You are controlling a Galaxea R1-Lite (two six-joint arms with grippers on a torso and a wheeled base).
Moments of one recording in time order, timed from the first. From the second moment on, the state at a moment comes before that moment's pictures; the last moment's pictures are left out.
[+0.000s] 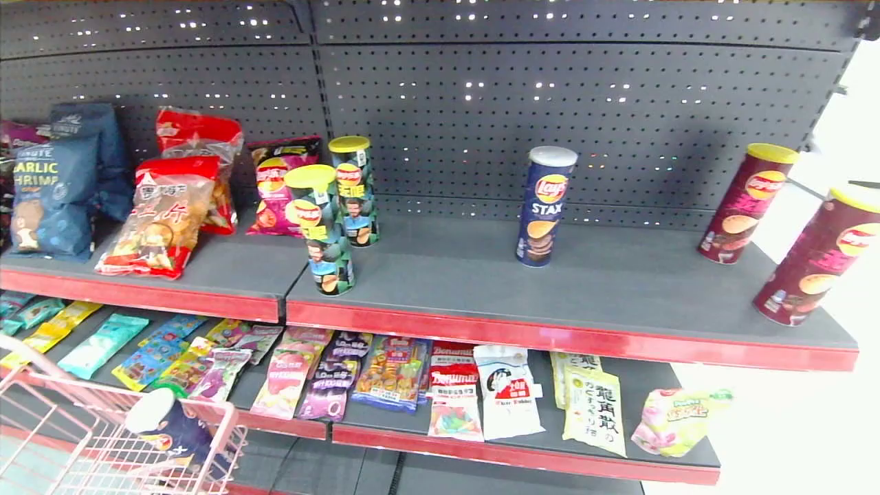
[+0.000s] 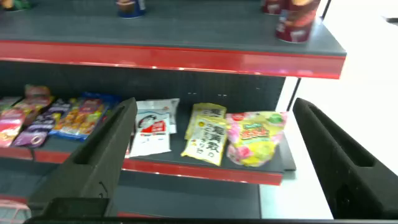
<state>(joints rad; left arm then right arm) 0.00 0.00 0.00 -0.03 0.00 -0.10 0.00 0.00 0.00 0.00 0.00 -0.01</state>
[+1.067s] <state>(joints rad) 0.00 0.00 0.00 -0.03 0.01 -0.12 0.00 0.00 0.00 0.00 0.00 0.00</state>
